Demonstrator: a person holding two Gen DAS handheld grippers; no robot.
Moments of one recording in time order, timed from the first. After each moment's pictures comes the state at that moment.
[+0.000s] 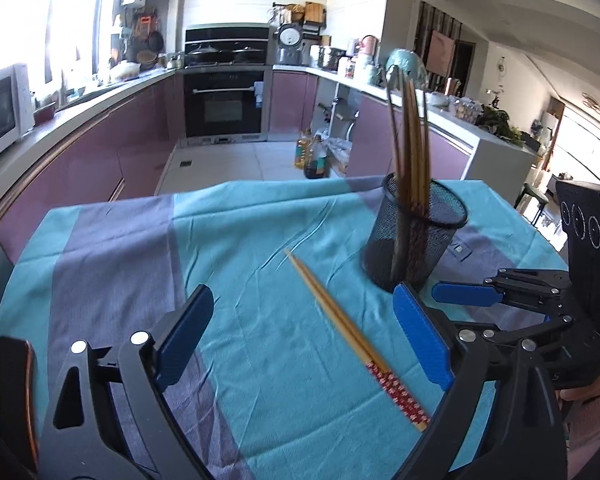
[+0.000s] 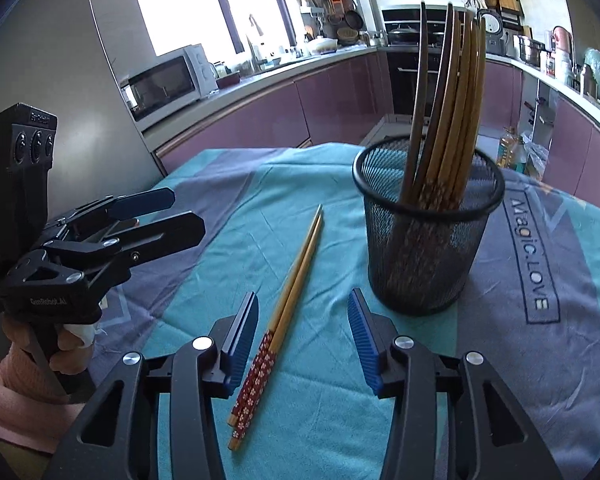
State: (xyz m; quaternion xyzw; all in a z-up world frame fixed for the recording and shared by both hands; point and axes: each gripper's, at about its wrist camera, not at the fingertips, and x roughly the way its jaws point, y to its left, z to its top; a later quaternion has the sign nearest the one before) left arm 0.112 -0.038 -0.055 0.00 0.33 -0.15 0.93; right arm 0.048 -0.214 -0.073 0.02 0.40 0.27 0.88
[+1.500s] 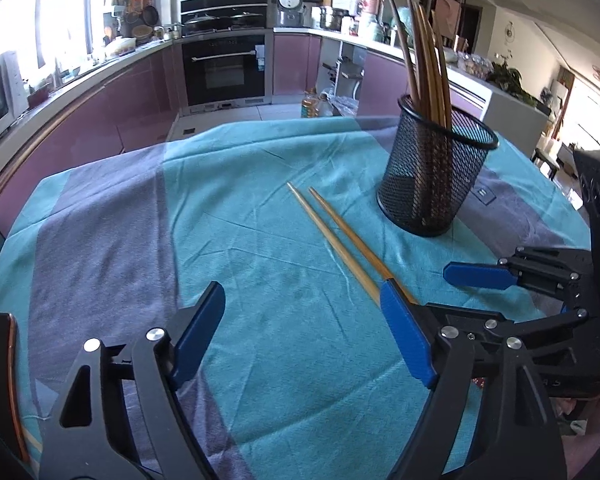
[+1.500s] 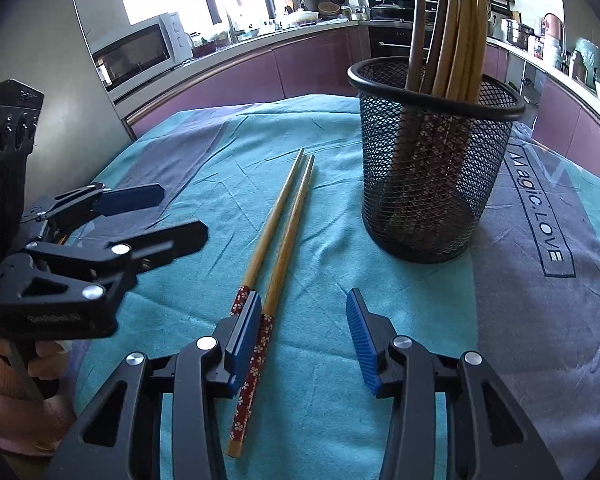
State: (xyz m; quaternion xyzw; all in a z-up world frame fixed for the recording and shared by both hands) left arm 0.121 -0.056 -0.107 0.03 0.39 -0.14 0.91; right arm 0.051 -0.194 -0.106 -0.01 0.43 0.23 0.87
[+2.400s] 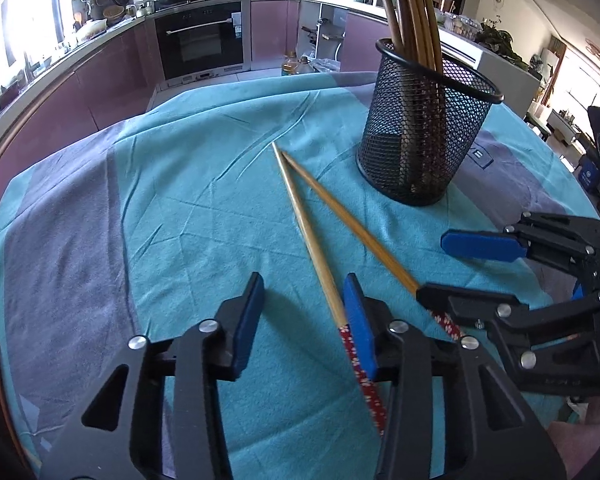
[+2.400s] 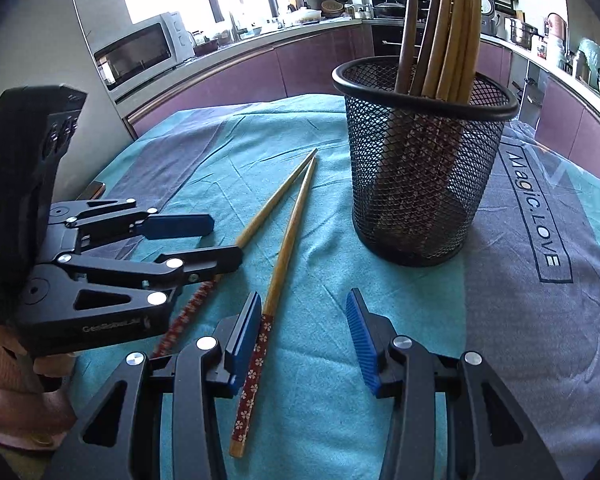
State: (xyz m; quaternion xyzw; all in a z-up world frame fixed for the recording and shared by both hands) left arm 0.145 -0.082 -0.132 0.06 0.45 -0.17 0.87; right arm 0.057 -0.205 -0.105 -0.01 0.44 0.24 0.87
